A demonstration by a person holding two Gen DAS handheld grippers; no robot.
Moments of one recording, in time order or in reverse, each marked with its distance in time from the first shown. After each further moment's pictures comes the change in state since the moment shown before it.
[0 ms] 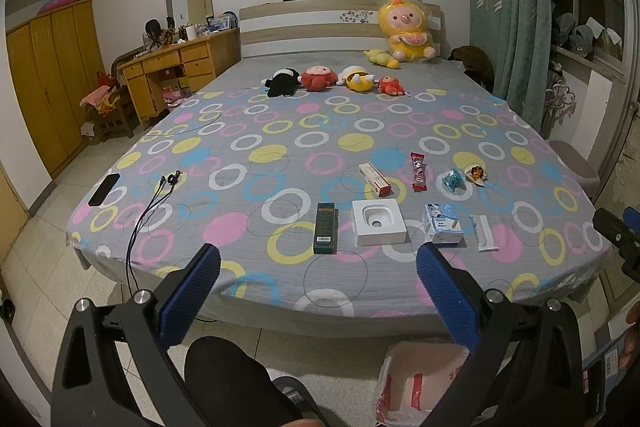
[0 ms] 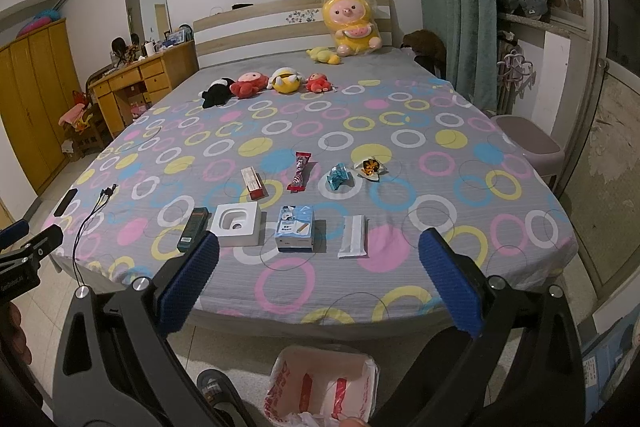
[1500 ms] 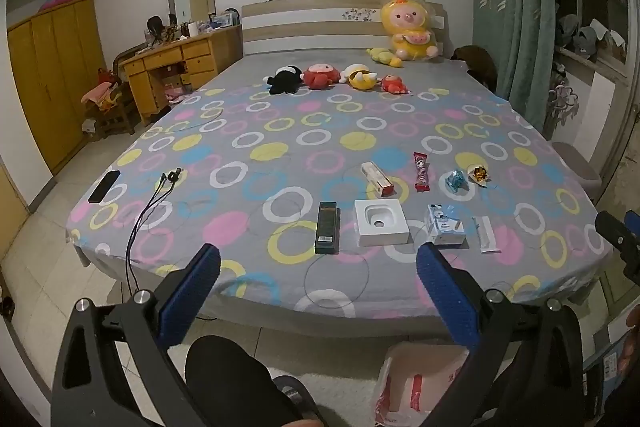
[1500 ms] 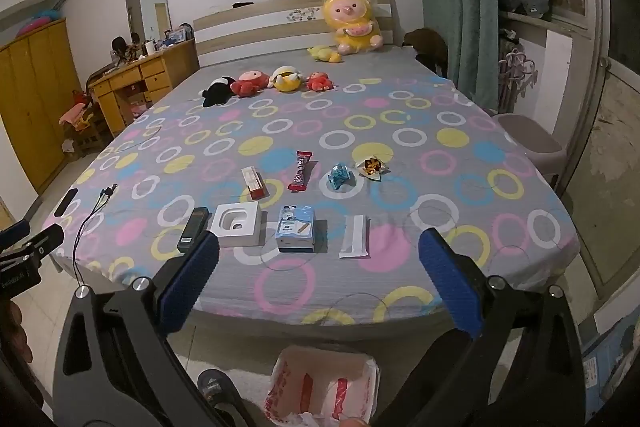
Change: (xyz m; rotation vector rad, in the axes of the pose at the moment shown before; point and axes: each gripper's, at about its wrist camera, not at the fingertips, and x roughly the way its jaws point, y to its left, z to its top) left arm 0.007 0.005 0.003 -0.005 0.002 -0.008; right arm 0.001 -0.007 0.001 0.007 0.005 0.009
